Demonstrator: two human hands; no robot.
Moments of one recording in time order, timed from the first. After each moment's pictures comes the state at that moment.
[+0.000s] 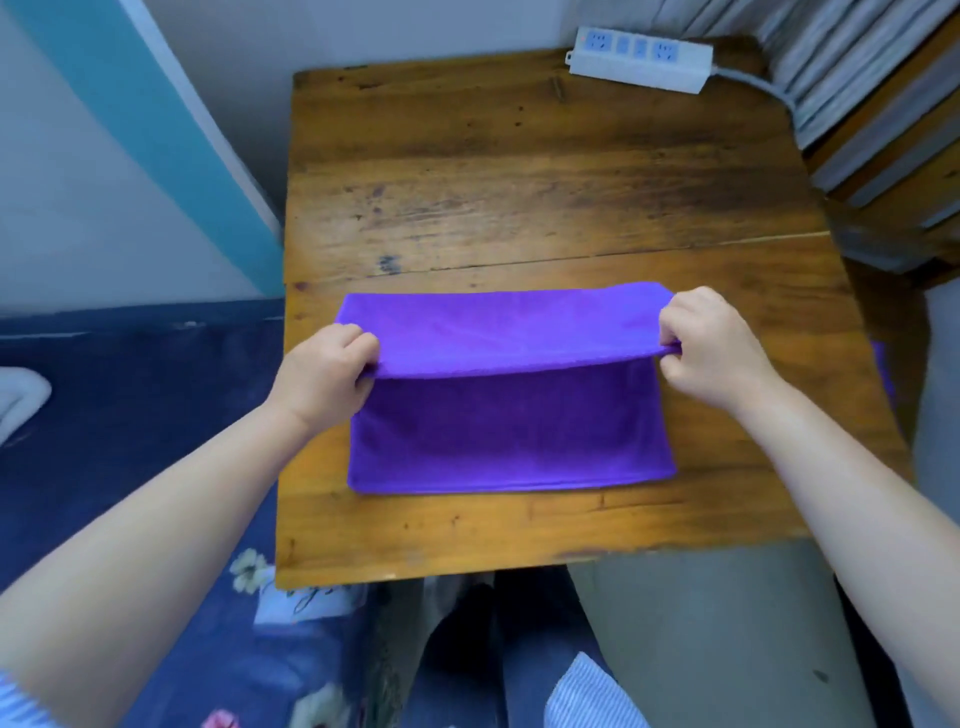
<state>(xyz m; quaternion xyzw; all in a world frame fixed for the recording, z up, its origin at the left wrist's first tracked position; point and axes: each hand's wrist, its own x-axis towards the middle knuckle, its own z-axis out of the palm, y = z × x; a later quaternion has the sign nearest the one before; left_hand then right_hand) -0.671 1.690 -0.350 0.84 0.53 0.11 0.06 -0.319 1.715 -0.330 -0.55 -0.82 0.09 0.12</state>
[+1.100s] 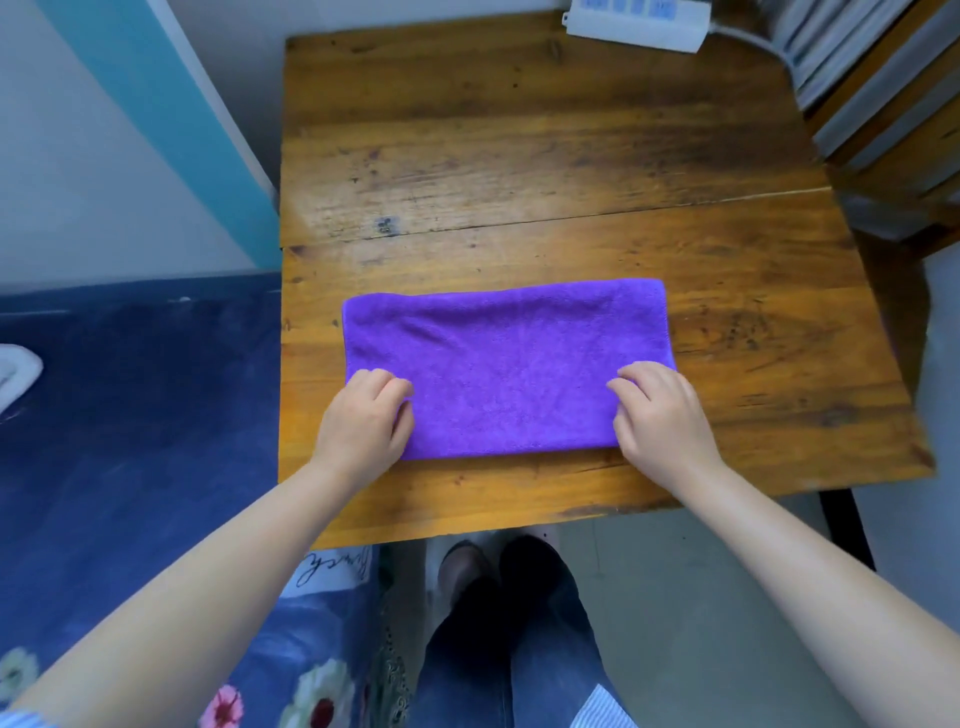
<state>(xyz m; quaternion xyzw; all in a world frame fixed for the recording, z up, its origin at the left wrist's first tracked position) -0.641 1.610 -0.384 0.78 0.60 0.11 0.13 -0.354 1.612 -0.383 -0.58 -0.80 0.03 0.10</state>
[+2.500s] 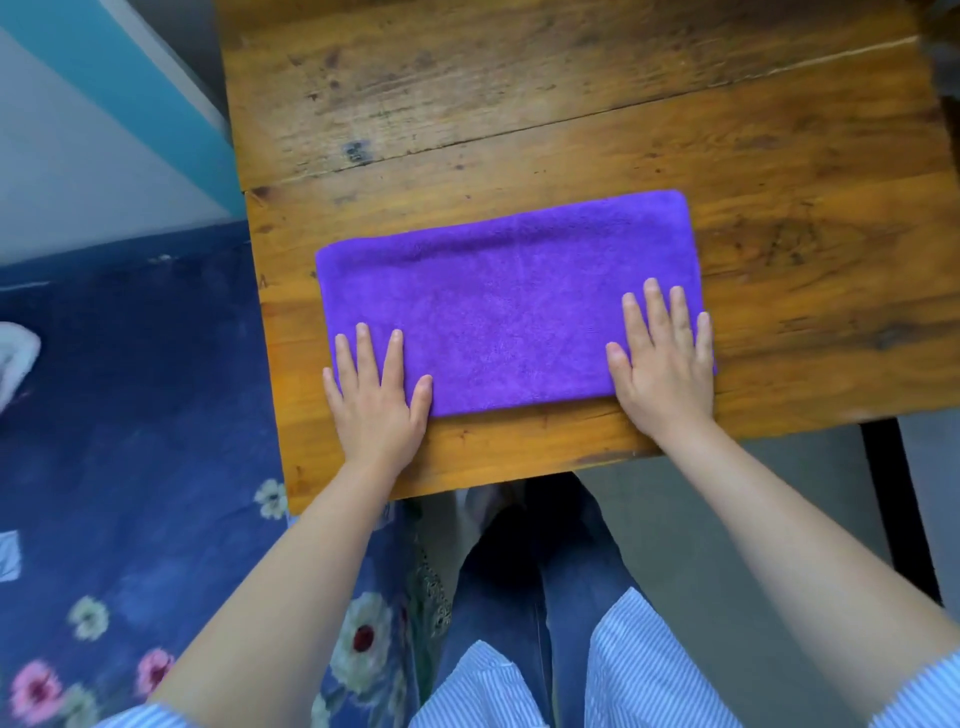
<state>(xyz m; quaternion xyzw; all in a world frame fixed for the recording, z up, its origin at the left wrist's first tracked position) -0.620 1.587 -0.438 0.63 0.76 -0.05 0.17 -0.358 1.604 -0.430 -0.72 -0.68 0.17 -0.03</state>
